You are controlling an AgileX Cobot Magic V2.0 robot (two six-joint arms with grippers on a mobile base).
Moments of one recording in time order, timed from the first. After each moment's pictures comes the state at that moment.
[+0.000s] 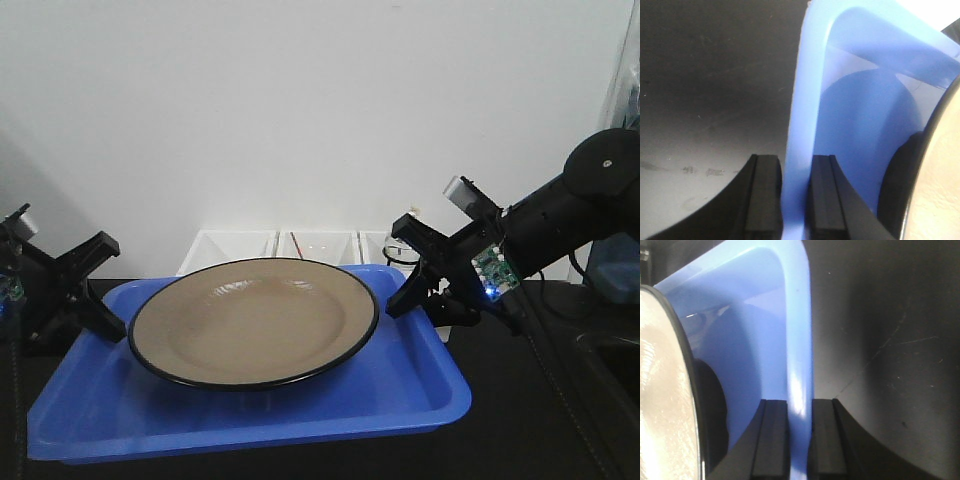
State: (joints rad) left arm 0.01 1.70 -1.65 -0.59 1.26 -0.24; right arm 0.16 1.90 -1.89 0.65 1.25 0.18
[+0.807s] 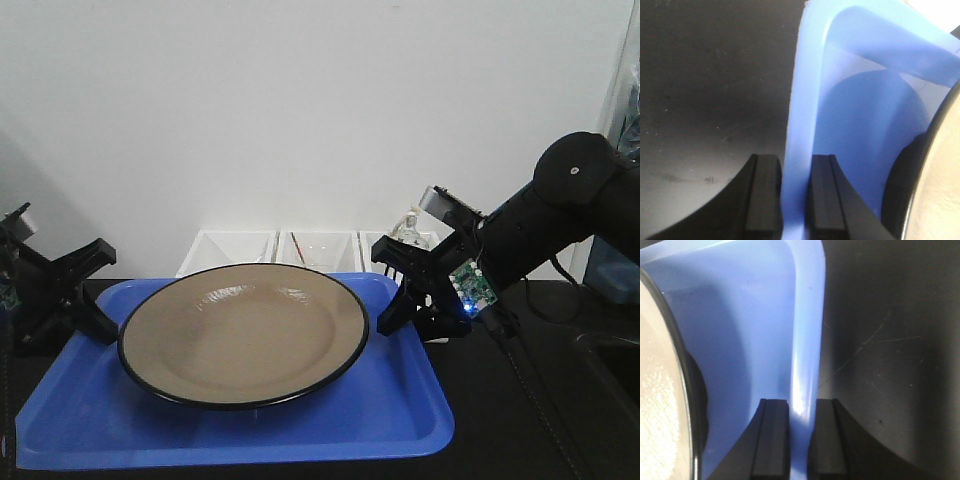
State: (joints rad) left arm 0.01 1.71 -1.65 -0.55 1.24 -0.19; right arm 0.22 1.90 -1.89 0.54 1.25 0.16
